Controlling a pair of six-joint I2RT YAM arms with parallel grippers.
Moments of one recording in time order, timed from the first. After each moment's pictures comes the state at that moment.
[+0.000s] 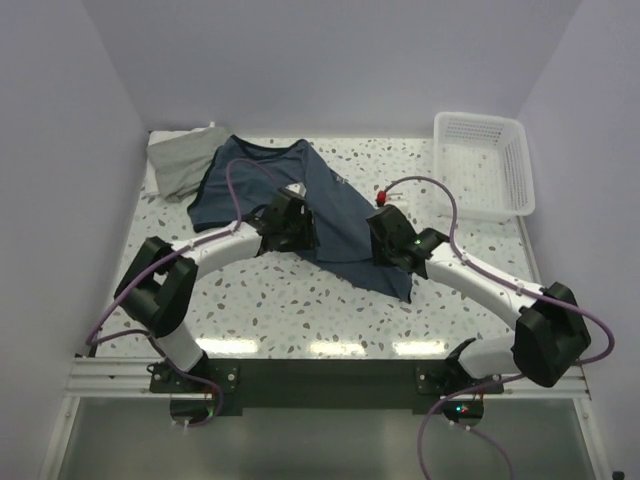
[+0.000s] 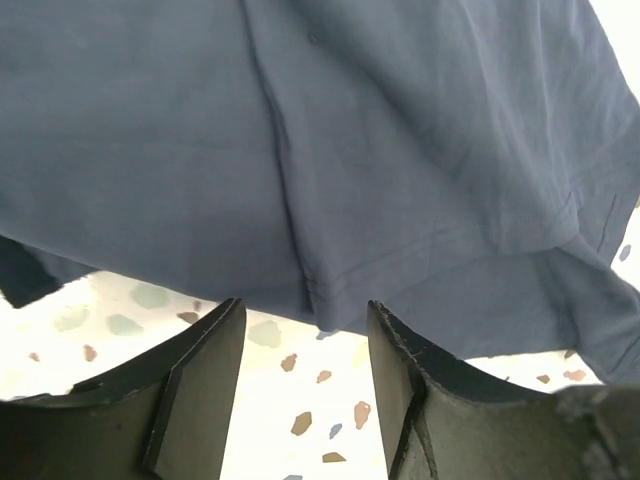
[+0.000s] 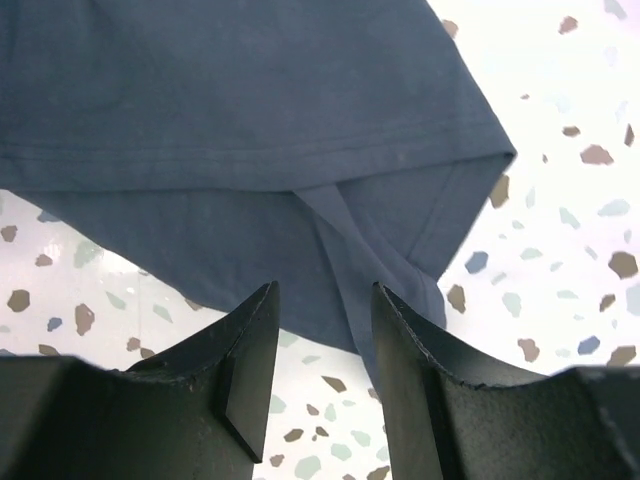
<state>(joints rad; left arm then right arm) -0.60 1.68 1.05 -0.23 -0.01 -0.65 0.67 1.37 0.96 -0.56 0.40 0.47</state>
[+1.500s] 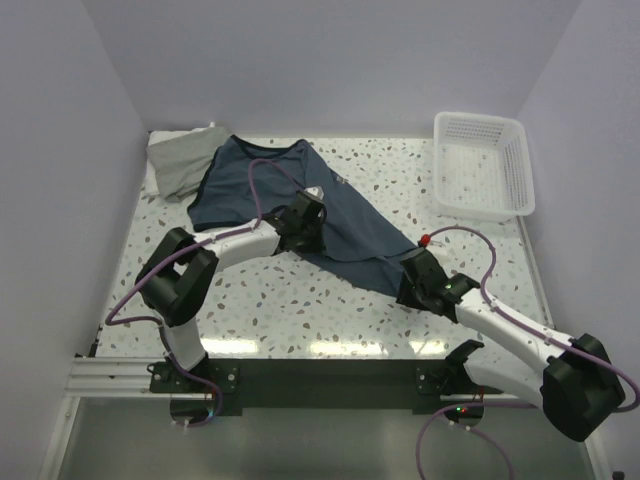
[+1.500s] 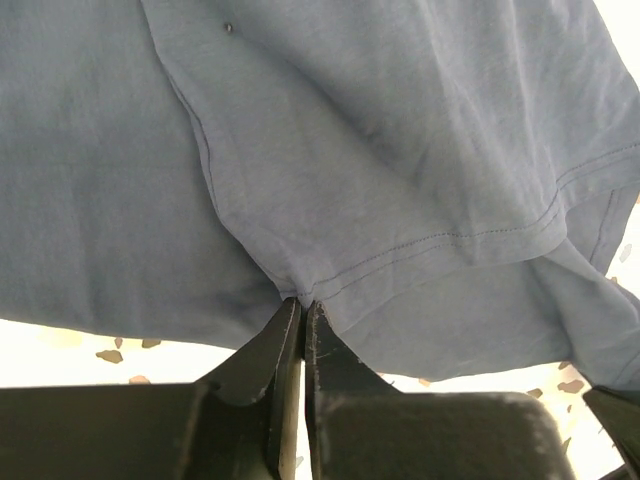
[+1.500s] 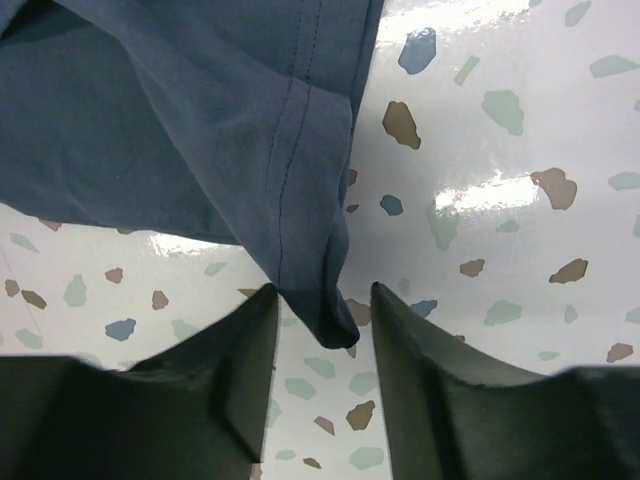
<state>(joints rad) -0.69 1.80 1.14 -0.23 -0.03 -0.67 0.59 1.02 0.51 -0.55 0.29 0.76</state>
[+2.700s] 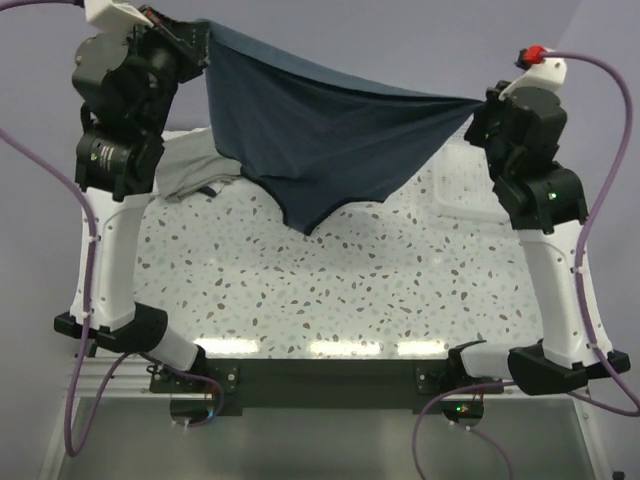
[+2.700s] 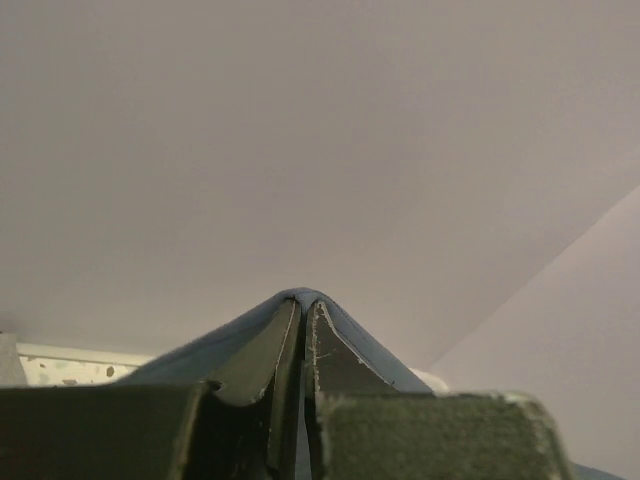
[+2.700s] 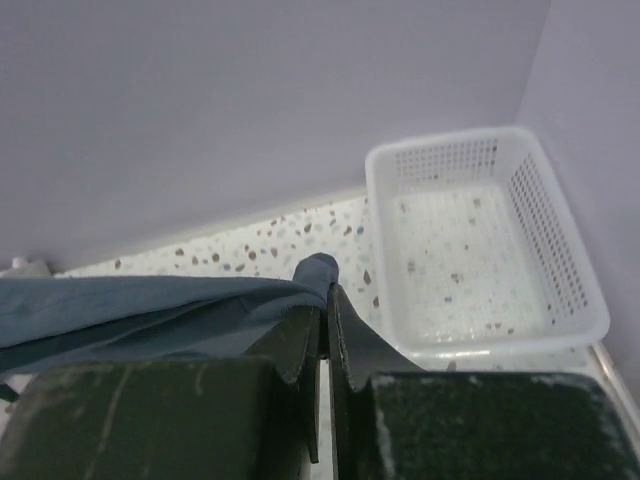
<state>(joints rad) -0.30 1.57 2.29 -0.53 -0.16 -0.54 0.28 1.30 1.82 -0.72 0.46 0.28</state>
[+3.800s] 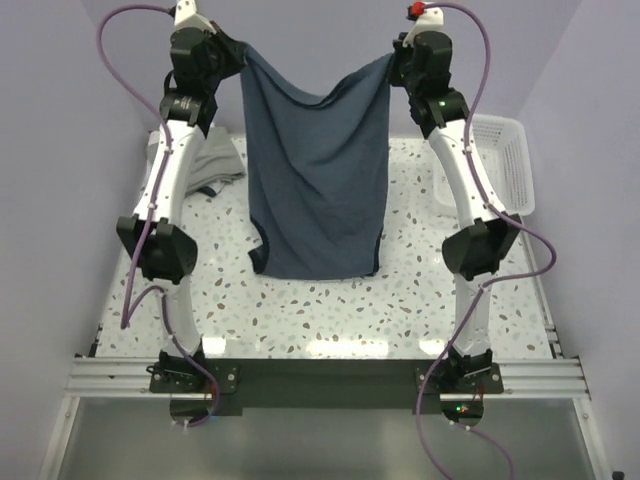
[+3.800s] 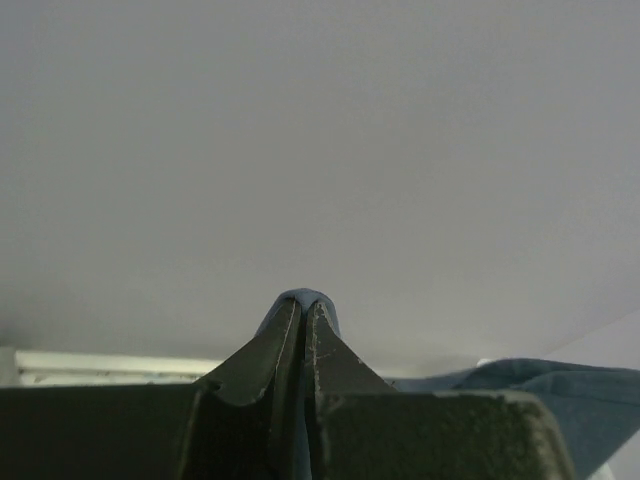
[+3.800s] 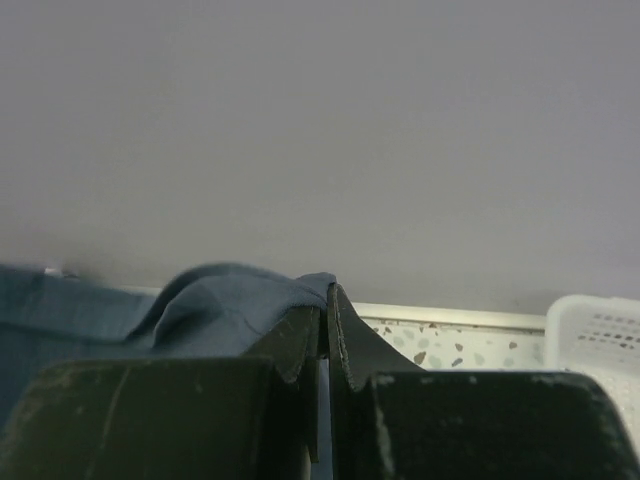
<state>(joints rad) -0.16 2.00 2.27 -0.27 -0.02 -0.52 0.28 2.08 2.43 -0.42 0.16 0.14</state>
